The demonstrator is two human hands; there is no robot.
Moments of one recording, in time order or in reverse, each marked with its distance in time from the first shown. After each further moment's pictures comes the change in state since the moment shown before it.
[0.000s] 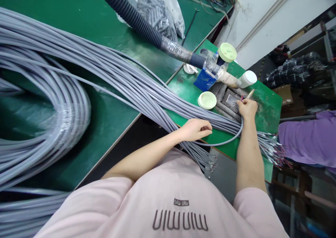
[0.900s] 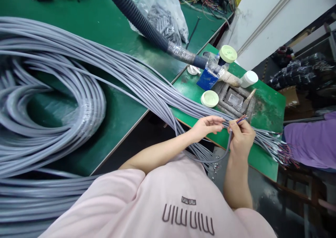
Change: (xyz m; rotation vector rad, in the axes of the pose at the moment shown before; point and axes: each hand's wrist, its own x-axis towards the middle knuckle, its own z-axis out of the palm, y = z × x) left_hand 0.008 0.009 0.043 -1.079 0.159 -0.119; right_hand -0.182 -0.090 -0.074 1.124 -0.016 0.035
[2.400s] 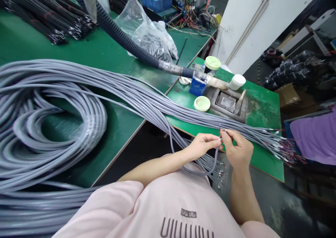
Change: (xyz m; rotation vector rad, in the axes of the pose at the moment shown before) left_hand -0.036 -0.011 0.031 0.101 -0.058 -0.092; right_hand -0.037 -0.022 -0.025 -0.429 -0.042 -0.275
